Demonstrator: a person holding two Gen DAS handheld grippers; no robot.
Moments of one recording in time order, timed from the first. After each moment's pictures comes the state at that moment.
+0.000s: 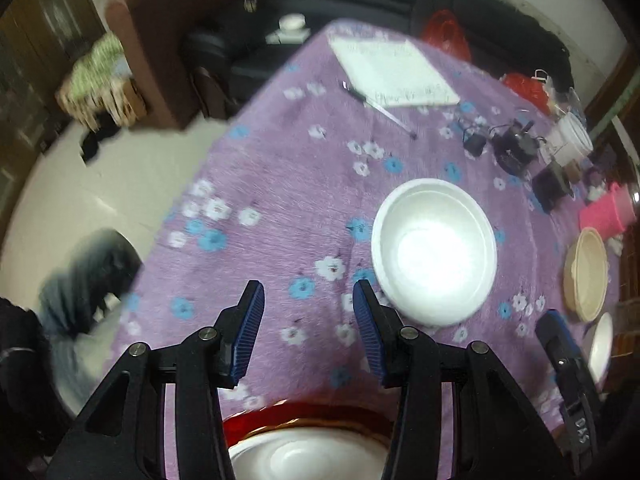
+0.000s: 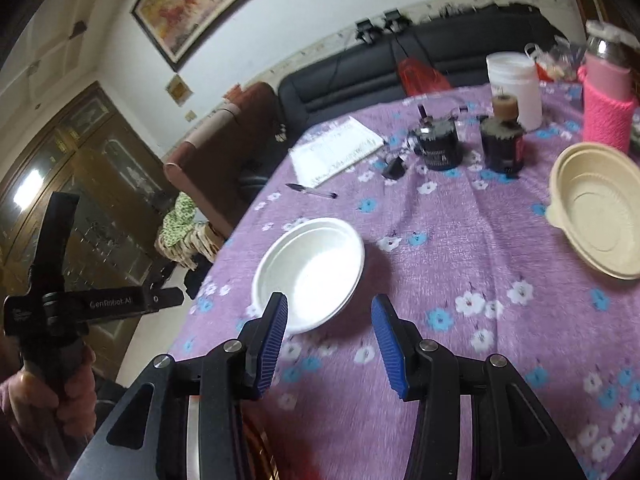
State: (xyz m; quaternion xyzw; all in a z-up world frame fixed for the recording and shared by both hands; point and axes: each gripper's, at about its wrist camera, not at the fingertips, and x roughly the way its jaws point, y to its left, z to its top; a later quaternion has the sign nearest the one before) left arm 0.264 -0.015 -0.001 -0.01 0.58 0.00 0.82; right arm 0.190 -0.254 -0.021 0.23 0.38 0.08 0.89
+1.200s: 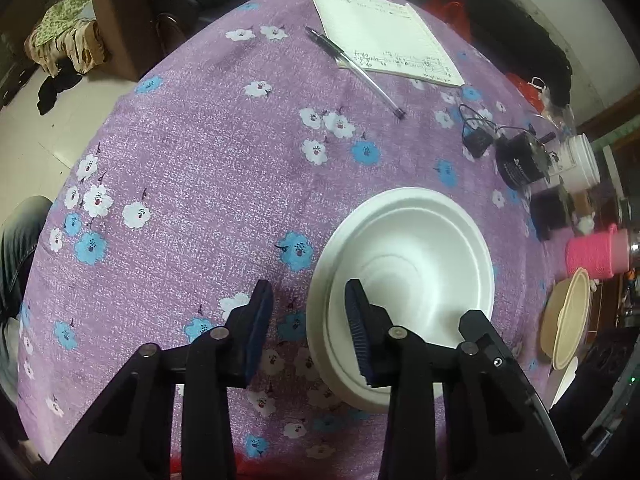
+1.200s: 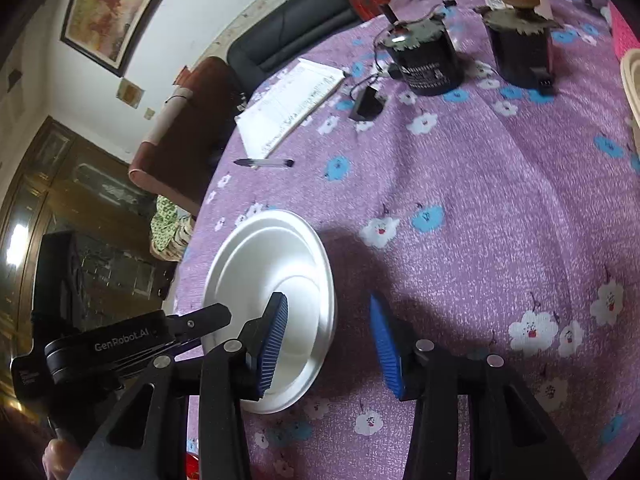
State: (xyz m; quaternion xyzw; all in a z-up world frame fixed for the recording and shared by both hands) left arm 0.313 -0.044 -0.063 -0.09 0.62 -0.05 0.78; right arm 0.284 -0.259 -0.095 0.32 0.46 0.06 0.82
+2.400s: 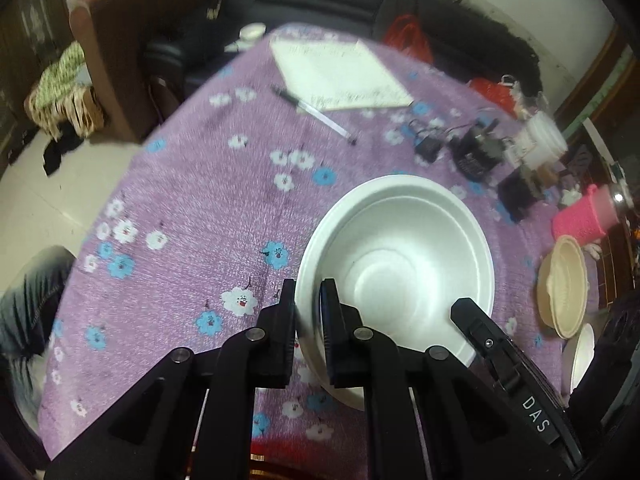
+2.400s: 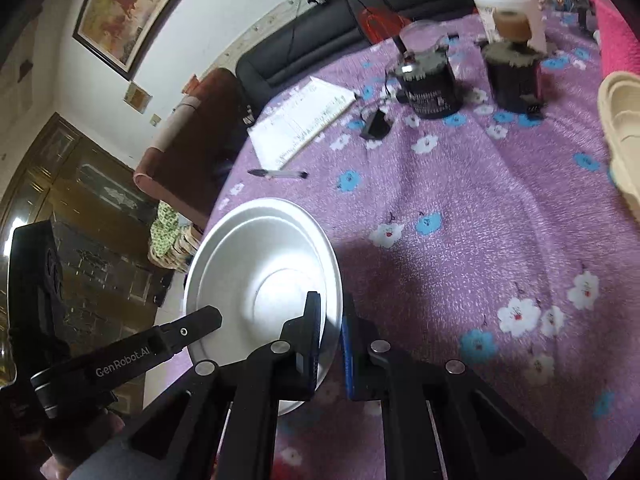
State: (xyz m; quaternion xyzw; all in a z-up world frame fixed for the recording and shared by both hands) left arm 0.268 -0.064 -0.011 -0.03 0.53 -0.07 0.84; right arm 0.252 -0.253 -0.064 0.30 0.43 0.06 0.85
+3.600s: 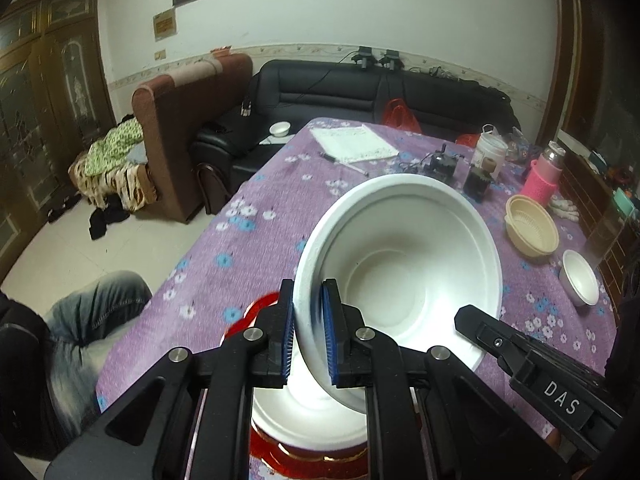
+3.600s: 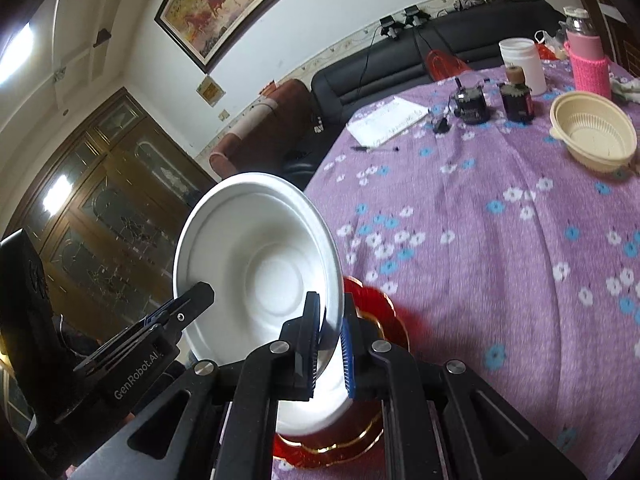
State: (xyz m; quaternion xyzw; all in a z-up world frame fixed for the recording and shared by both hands) left arm 0.055 0.008 0.039 0.01 0.36 -0.04 0.93; right arm 0.052 -0.174 0.003 0.26 0.36 0.13 0.88
